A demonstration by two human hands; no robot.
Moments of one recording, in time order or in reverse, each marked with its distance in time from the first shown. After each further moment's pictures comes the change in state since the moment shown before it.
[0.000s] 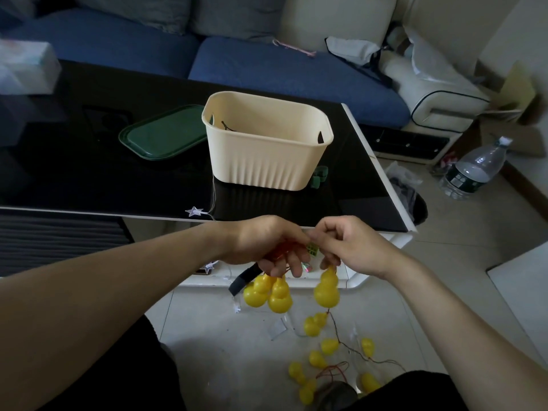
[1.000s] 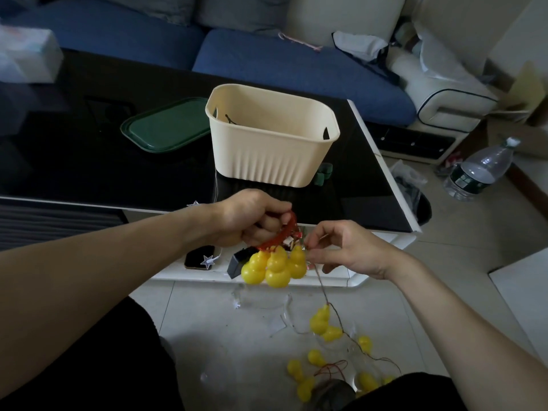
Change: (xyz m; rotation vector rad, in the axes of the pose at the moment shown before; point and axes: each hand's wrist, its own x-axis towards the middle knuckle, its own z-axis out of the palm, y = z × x) left_hand -0.011 0.000 -0.023 -0.207 0.190 0.070; right_hand 0.015 0.027 0.001 0.143 -0.122 0.042
